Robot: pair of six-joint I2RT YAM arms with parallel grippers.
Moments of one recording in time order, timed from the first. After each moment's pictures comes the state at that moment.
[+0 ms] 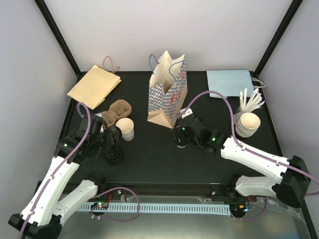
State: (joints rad) left arm -0.37 0.75 0.93 -1.10 -0.08 -0.66; right arm 0.96 1.19 0.89 -0.46 0.42 0.31
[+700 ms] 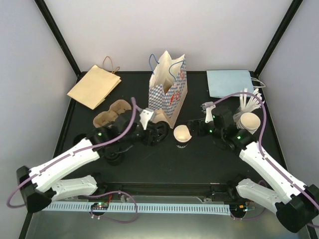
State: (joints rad) left arm -0.85 1.00 0.97 -0.58 0.11 -0.49; right arm 0.57 0.98 0.82 -0.47 -0.07 0.34
